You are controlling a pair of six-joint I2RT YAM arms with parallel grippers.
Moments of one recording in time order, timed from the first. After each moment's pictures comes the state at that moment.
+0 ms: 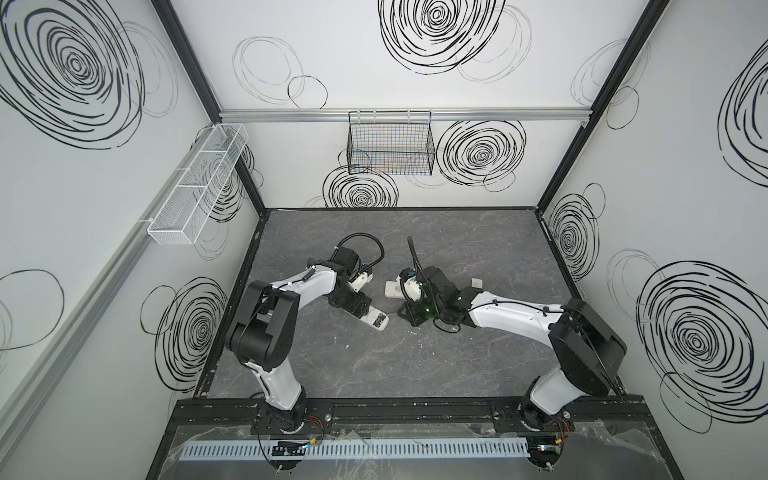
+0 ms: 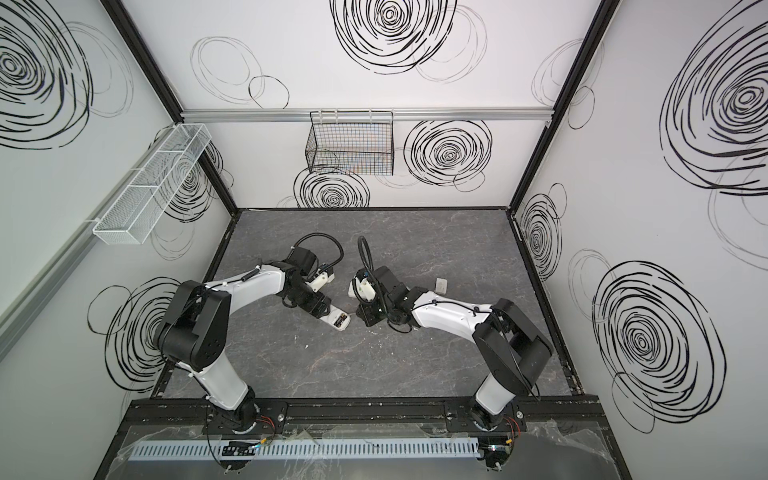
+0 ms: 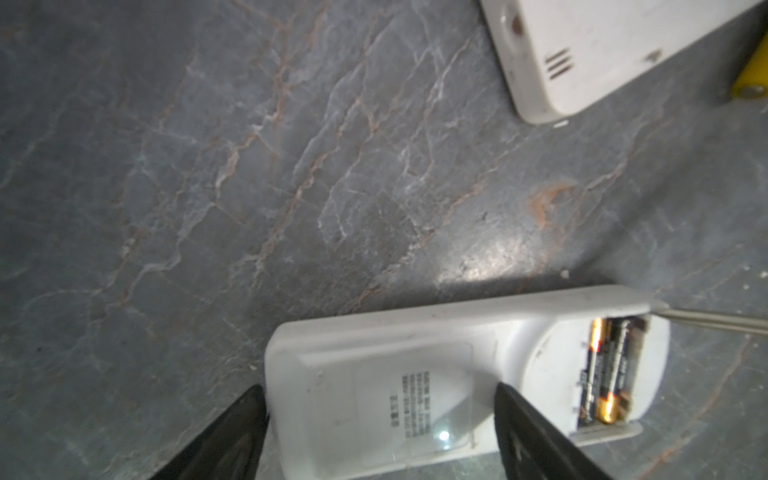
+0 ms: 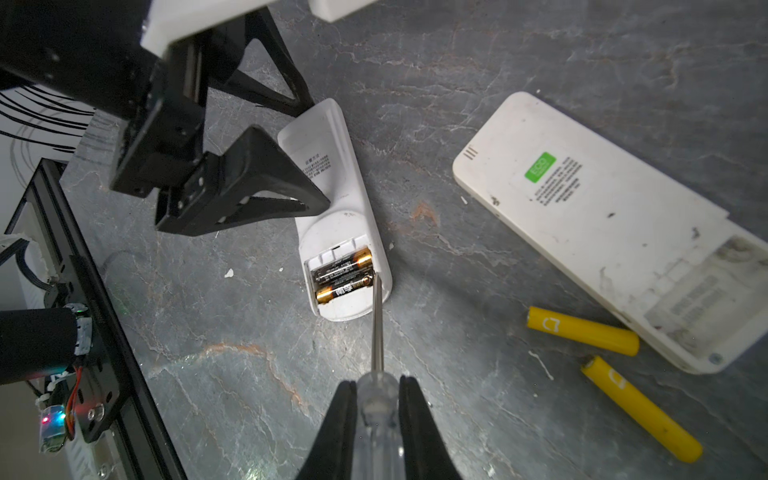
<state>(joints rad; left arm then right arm) -0.31 1.75 1.04 -0.66 0.19 0.23 0.80 1.61 0.93 -0.18 -0.27 0.33</state>
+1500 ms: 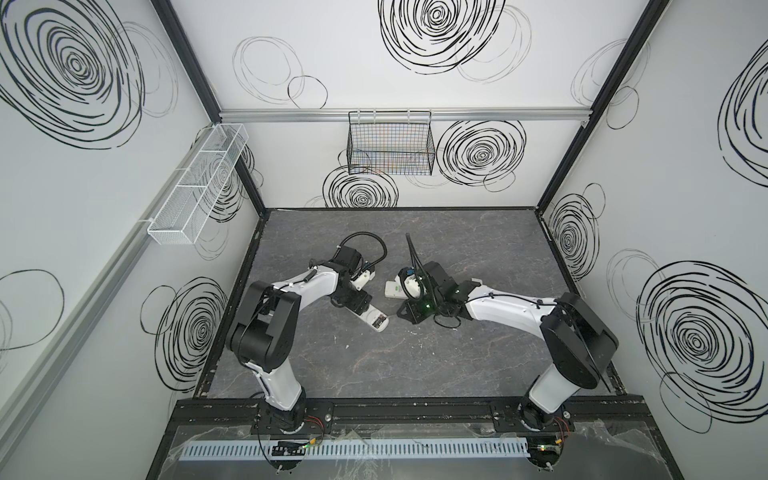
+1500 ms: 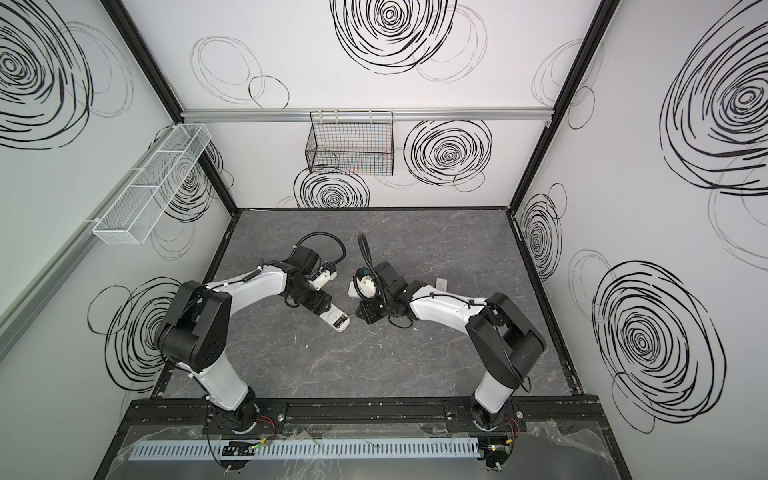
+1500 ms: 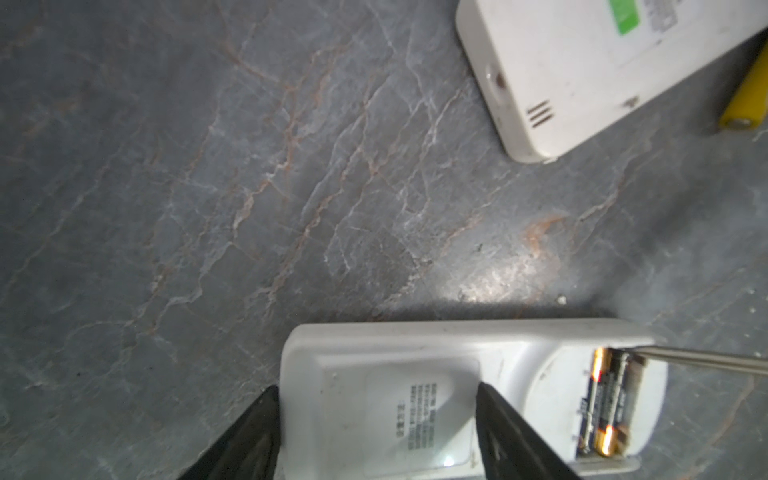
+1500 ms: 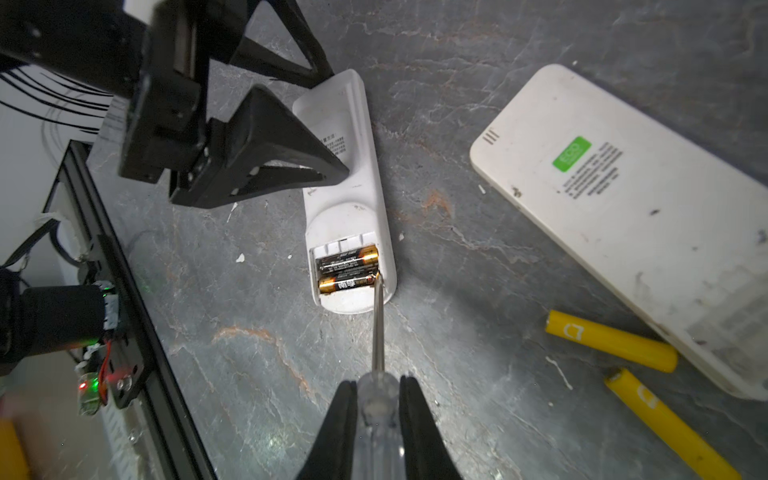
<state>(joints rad) -0.34 1.75 1.04 -0.61 0.17 0.23 0.74 1.68 0.99 -0.25 -0.43 0.28</state>
